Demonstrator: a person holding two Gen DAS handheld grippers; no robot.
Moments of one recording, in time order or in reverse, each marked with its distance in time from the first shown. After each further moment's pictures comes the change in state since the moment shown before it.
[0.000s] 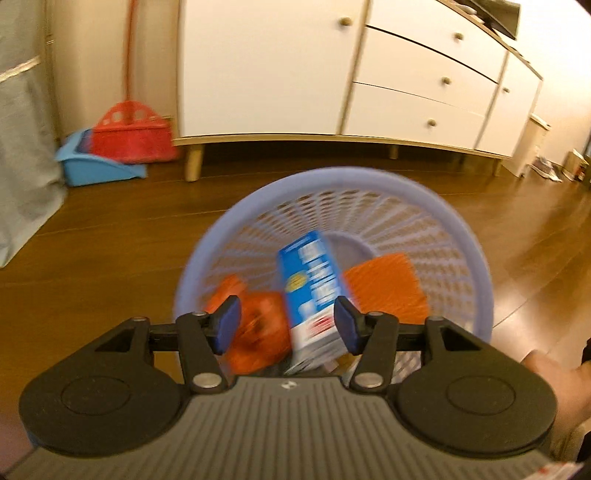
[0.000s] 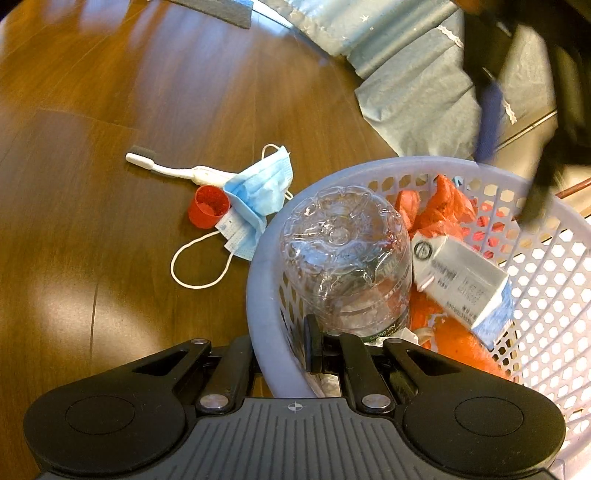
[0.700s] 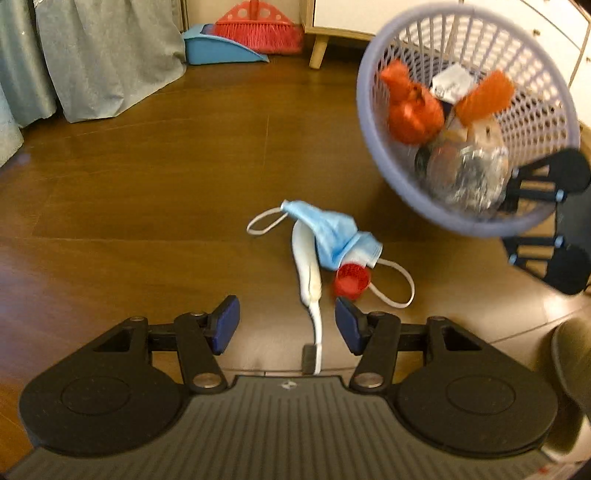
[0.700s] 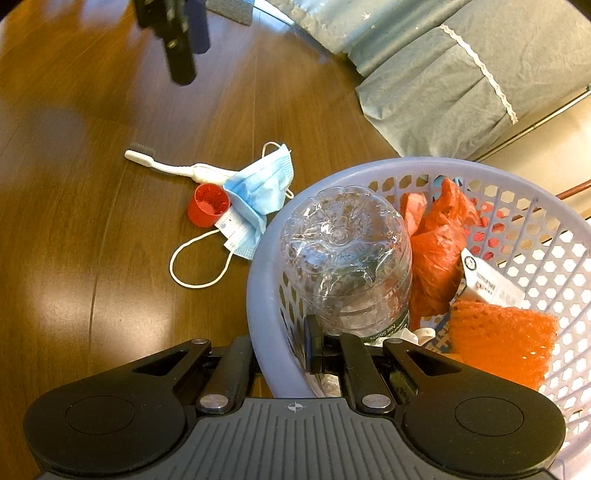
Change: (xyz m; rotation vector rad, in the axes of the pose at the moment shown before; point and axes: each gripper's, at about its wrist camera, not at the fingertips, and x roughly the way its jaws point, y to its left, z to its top) left arm -0.060 0.069 -0.174 -0.150 0.198 0.243; right arm 0.005 0.003 0.001 -0.011 0.012 -0.009
